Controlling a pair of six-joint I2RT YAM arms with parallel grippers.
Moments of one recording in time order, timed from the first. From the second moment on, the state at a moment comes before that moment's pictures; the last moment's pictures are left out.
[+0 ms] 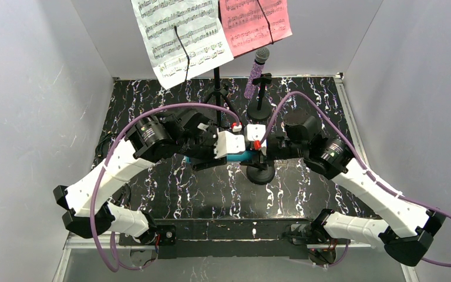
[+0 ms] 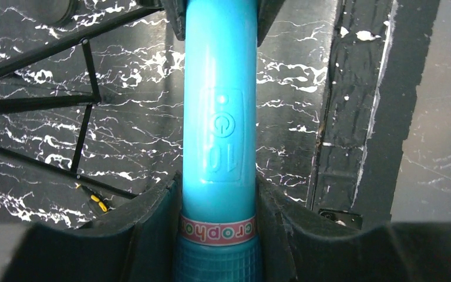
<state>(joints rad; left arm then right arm) -0.98 1.35 1.75 -1.31 0.13 0.54 0.85 1.04 1.17 -0.58 -0.60 -0.52</state>
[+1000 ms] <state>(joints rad) -0.98 0.89 1.33 -0.86 -0.09 0.33 0.85 0.90 1.22 -0.72 -0.07 -0.39</state>
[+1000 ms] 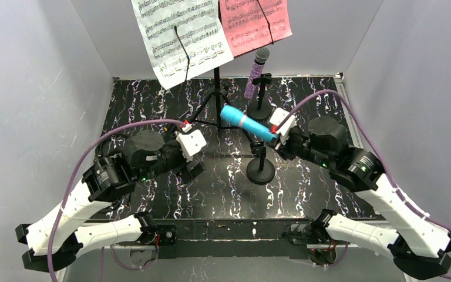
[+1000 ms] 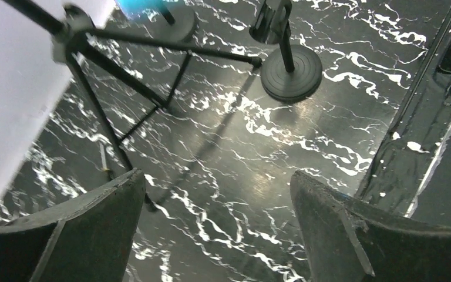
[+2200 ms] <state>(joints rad) -0.88 0.49 0.55 -0.35 -0.51 0.02 -0.02 1.29 0.79 -0.03 0.00 -0.11</state>
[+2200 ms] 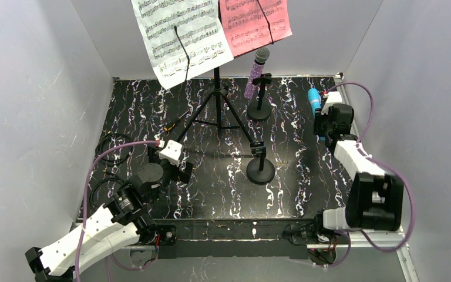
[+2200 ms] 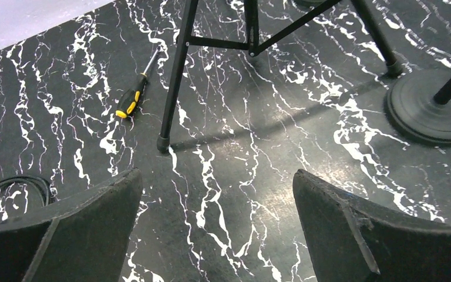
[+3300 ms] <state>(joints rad) -0.85 0.66 0.50 -0.20 -0.45 0.11 -0.20 1.94 1.14 0.02 -0.25 -0.16</state>
